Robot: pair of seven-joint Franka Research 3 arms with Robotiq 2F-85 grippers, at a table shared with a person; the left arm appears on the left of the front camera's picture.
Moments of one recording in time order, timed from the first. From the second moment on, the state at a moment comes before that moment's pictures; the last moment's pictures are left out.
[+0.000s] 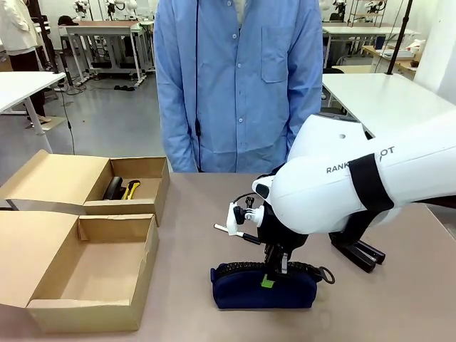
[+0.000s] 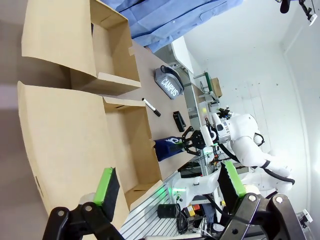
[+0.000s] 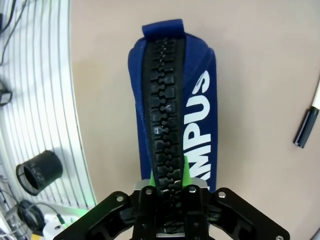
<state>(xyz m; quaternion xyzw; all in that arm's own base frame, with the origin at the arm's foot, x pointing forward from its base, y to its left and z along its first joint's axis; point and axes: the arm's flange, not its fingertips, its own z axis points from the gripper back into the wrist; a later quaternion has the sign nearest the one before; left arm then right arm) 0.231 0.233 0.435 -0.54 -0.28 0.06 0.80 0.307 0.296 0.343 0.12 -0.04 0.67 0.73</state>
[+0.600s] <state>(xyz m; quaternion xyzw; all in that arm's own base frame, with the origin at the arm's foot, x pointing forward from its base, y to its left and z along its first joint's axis) 0.231 0.233 0.435 -0.54 -0.28 0.06 0.80 0.271 0.319 0.418 0.19 0.03 0.63 0.75</state>
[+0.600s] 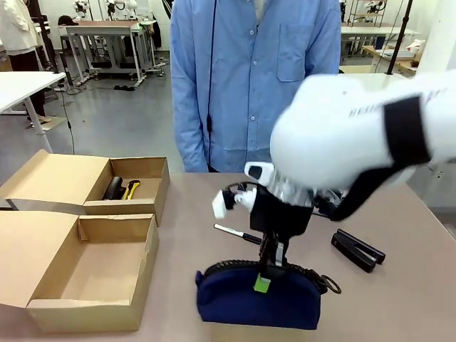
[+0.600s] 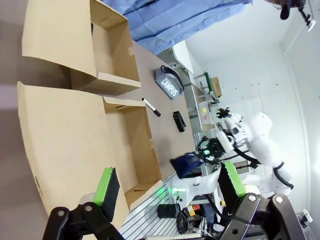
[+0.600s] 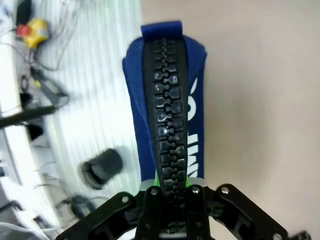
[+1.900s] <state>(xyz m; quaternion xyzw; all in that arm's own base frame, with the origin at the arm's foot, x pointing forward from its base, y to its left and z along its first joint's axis) 0.231 0.233 0.435 -0.54 -0.28 0.06 0.80 0.263 0.406 0.512 0.34 -0.12 0.34 0.87</state>
